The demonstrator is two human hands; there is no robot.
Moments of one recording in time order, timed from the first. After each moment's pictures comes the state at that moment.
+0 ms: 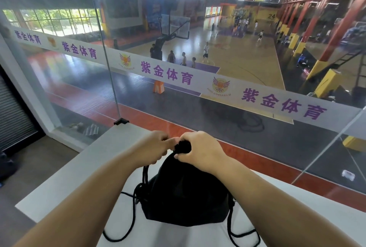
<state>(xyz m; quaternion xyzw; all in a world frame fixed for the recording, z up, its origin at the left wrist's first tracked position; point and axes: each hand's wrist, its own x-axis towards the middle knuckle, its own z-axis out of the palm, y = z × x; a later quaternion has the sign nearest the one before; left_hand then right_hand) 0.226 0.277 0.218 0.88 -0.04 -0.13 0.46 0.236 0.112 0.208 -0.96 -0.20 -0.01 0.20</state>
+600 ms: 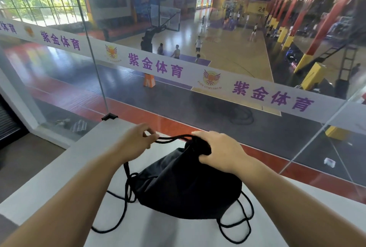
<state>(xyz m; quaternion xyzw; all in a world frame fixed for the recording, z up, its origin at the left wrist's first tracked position) 0.248 0.292 0.189 0.92 -0.01 -0.06 0.39 0.234 0.044 0.195 -0.98 -0.14 0.04 0.14</state>
